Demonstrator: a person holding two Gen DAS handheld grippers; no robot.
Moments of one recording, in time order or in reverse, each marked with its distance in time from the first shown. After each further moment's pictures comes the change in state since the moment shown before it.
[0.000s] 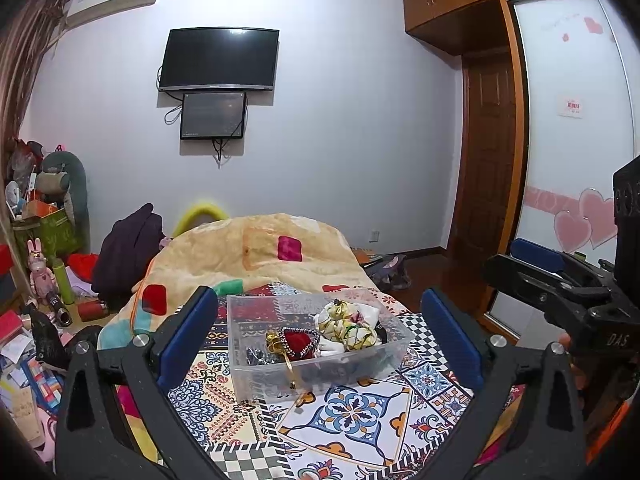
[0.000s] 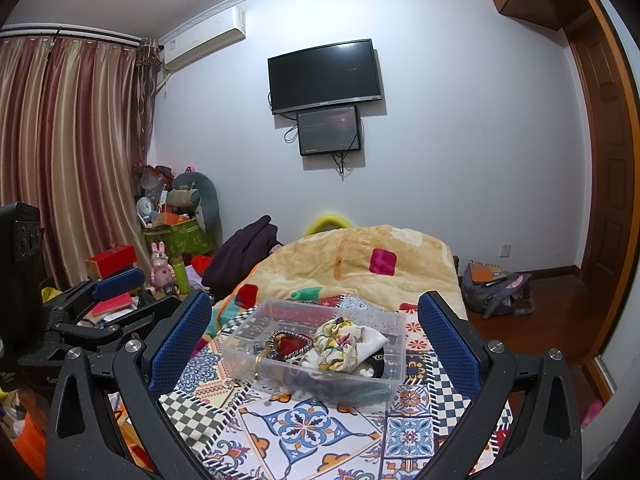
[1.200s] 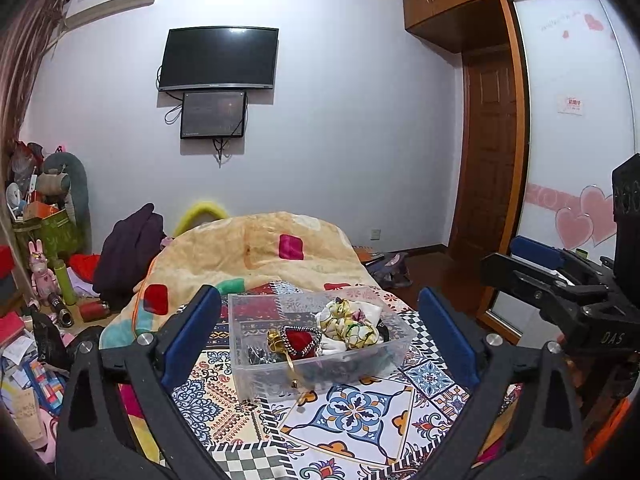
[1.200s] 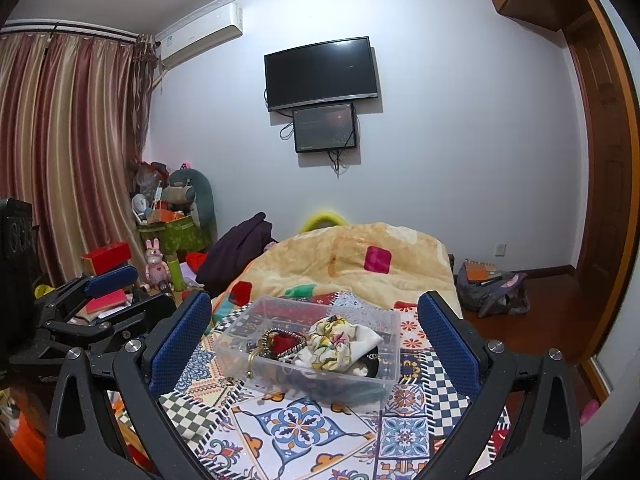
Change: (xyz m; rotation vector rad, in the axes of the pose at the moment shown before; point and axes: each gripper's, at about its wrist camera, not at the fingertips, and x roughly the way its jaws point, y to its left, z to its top) left arm 0.002 -0.004 -0.001 0.006 0.003 0.006; right arm 0.006 -0.004 -0.005 -0.008 0.001 -0.013
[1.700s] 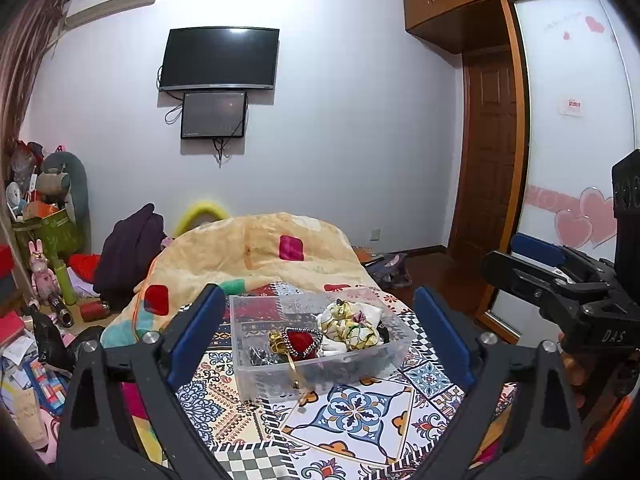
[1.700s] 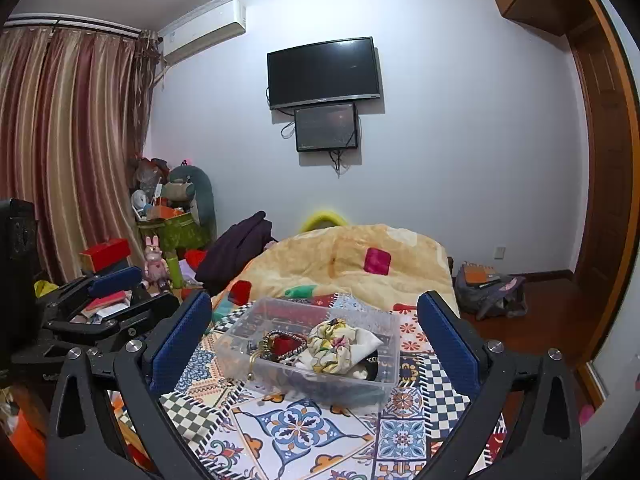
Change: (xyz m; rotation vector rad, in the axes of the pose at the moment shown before) left arm -0.001 0.002 0.002 -0.004 0.000 -0.004; right arm 0.007 0.006 0.007 -0.016 0.009 -0.003
